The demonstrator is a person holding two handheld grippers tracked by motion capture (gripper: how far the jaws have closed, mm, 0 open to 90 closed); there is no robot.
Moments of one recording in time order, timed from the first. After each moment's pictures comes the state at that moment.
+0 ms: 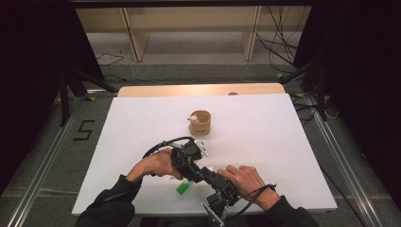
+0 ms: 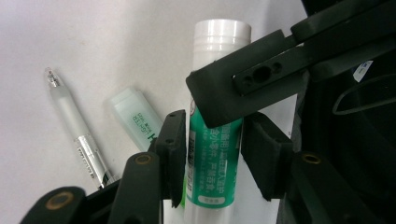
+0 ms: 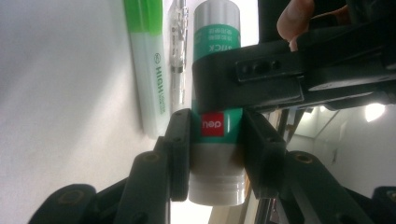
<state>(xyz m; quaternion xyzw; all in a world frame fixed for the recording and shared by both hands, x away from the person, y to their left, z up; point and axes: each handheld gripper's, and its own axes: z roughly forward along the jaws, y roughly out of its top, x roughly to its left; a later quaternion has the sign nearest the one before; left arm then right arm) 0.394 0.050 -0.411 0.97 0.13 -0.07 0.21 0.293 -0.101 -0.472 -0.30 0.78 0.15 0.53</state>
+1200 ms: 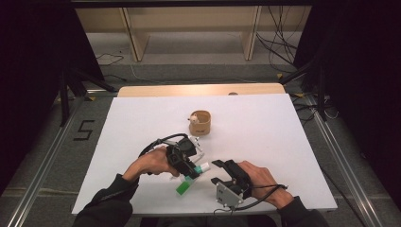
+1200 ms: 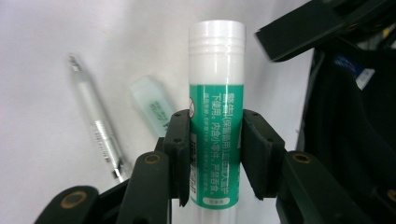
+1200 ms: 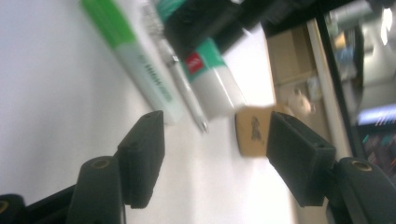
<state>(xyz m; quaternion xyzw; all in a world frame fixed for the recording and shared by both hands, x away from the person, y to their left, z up) 0.406 0.067 -0.410 0.95 0.17 -0.06 0.24 0.308 -0.139 -0.443 -0.09 0.86 0.29 0.41</state>
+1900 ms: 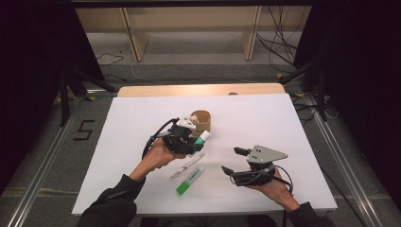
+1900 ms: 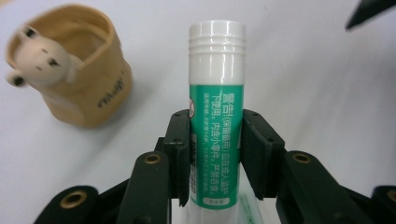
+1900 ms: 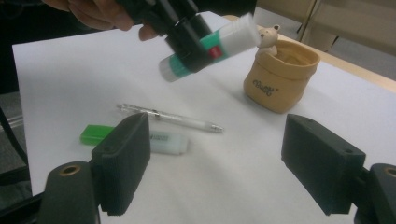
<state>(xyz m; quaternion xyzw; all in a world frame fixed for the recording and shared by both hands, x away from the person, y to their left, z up) 0.428 0.075 -0.400 0.86 0.30 0.09 0.40 0.340 -0.196 -0.427 0.25 0.81 0.50 0.18</state>
